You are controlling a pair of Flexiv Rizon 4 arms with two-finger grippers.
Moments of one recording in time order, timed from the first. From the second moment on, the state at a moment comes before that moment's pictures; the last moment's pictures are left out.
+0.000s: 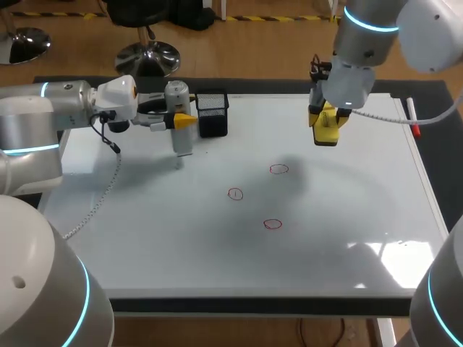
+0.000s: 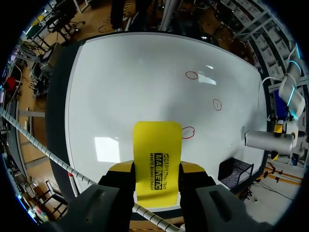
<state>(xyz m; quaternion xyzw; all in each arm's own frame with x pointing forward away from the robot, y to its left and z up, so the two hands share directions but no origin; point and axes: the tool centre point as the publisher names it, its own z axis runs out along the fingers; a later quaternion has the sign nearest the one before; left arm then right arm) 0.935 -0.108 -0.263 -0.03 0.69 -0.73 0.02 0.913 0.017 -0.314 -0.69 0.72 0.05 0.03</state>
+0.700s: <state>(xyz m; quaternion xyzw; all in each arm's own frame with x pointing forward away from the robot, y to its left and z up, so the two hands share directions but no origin) 0.905 -0.145 -0.245 0.00 0.68 -0.73 0.01 0.913 0.017 -0.314 -0.69 0.72 0.05 0.03</state>
